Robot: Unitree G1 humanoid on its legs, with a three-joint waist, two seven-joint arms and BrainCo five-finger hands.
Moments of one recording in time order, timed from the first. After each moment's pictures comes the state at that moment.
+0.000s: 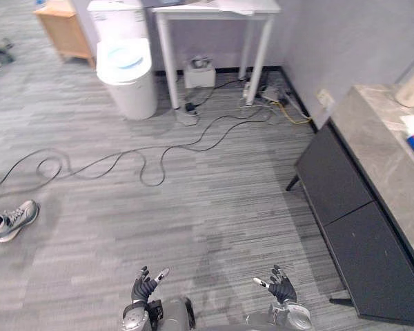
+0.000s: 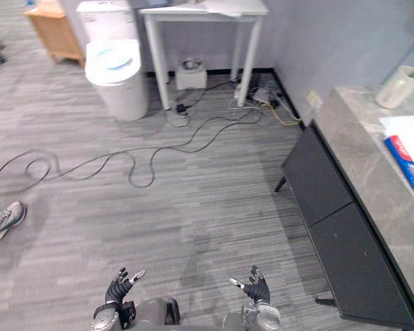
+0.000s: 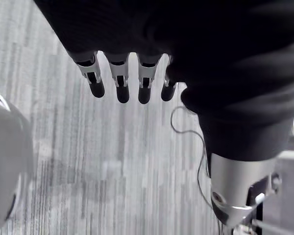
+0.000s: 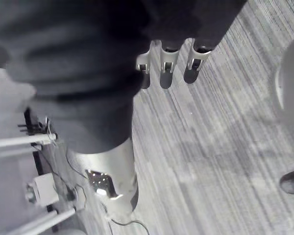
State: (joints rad) left arm 0.10 0.04 0.10 0.91 -0.08 -0.19 0.09; right arm 0.15 0.04 -0.10 0.77 0.08 -0.15 -0.04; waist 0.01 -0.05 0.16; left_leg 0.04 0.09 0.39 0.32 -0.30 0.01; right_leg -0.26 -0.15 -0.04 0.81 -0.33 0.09
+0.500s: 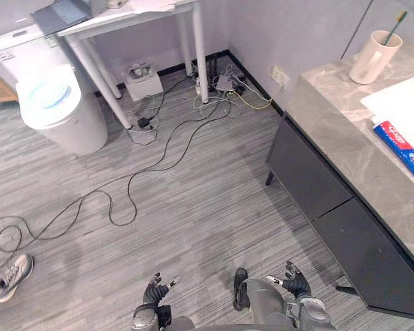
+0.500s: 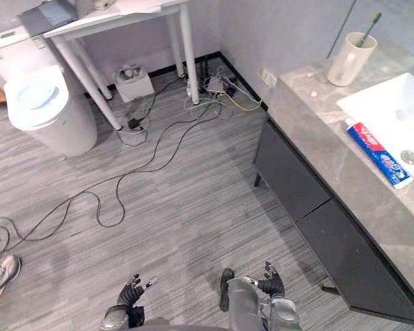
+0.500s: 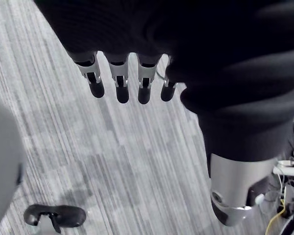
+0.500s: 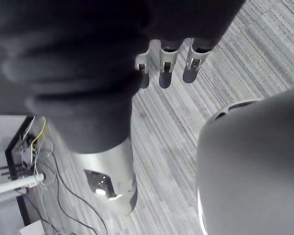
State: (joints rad) left arm 0.09 0.02 0.12 0.96 -0.07 -0.18 0.09; right arm 0.13 -0.06 -0.11 0.84 0.08 -0.15 -0.04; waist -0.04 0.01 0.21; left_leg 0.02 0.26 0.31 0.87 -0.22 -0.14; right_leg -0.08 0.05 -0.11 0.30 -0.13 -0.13
